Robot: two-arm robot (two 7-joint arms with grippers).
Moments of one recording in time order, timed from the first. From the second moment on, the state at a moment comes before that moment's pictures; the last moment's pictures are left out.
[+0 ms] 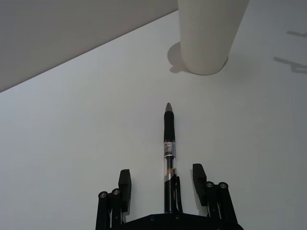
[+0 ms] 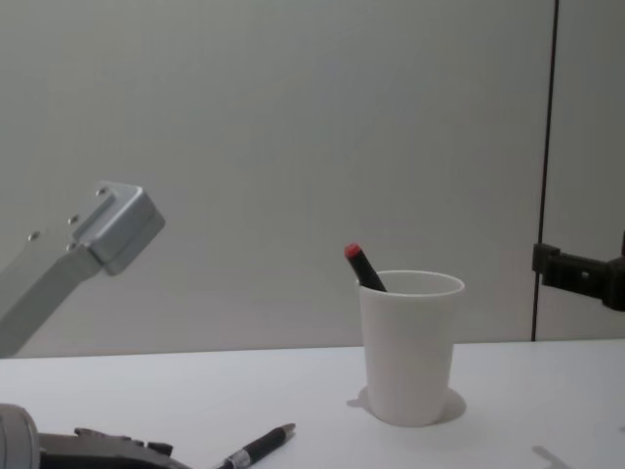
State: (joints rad) left arm -0.09 0.51 0.38 -1.77 -0.41 0.58 -0.14; right arm -0.01 0.34 -0.23 -1.77 0.29 0.03 0.07
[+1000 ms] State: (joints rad) left arm -0.09 0.51 0.38 -1.77 -0.40 0.58 -0.15; right arm -0.01 0.34 -0.23 -1.77 0.29 0.03 0.07
